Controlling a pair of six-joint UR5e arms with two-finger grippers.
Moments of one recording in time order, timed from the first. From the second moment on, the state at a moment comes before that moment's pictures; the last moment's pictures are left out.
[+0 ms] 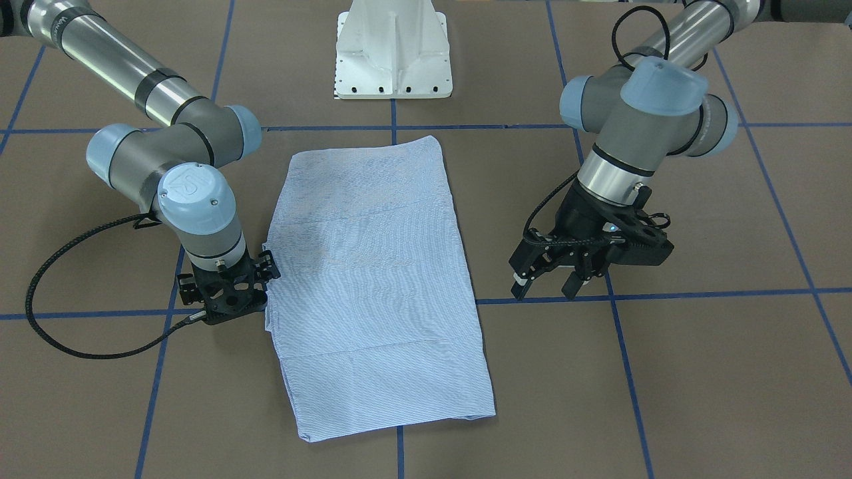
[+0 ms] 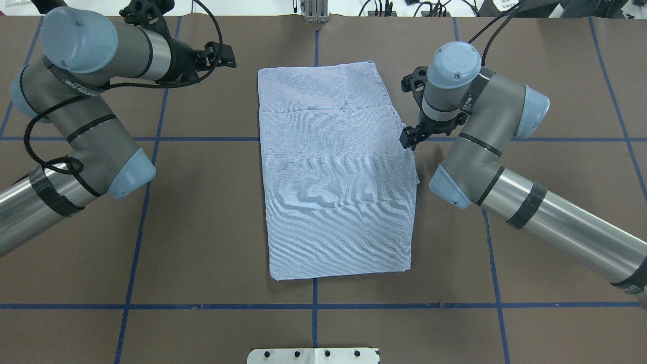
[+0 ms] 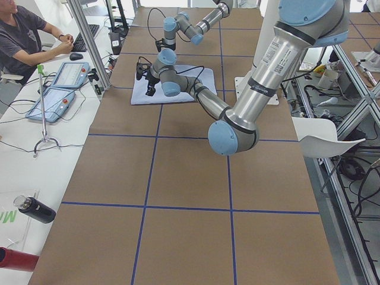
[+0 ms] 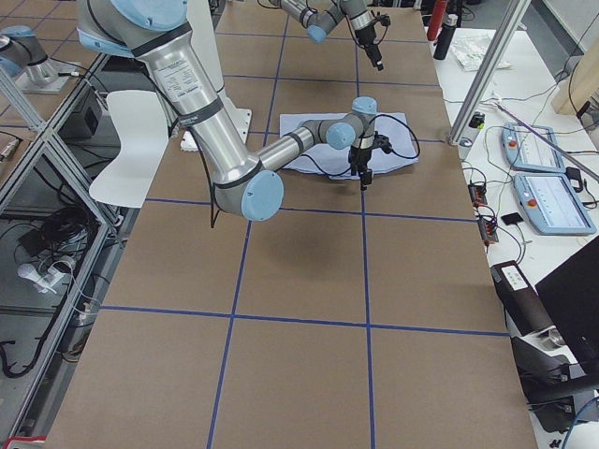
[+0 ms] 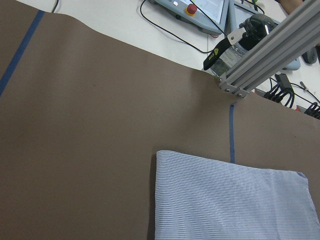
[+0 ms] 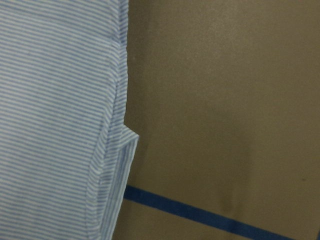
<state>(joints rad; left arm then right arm) -0.84 -2.13 -1.57 -2.21 -1.83 -1.36 0.77 -0.96 1.41 -1.49 1.94 0.58</state>
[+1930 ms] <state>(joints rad) -0.22 -1.95 -1.83 -2.15 -1.63 -1.97 0.80 -1.17 1.87 -1.49 2.16 0.95</state>
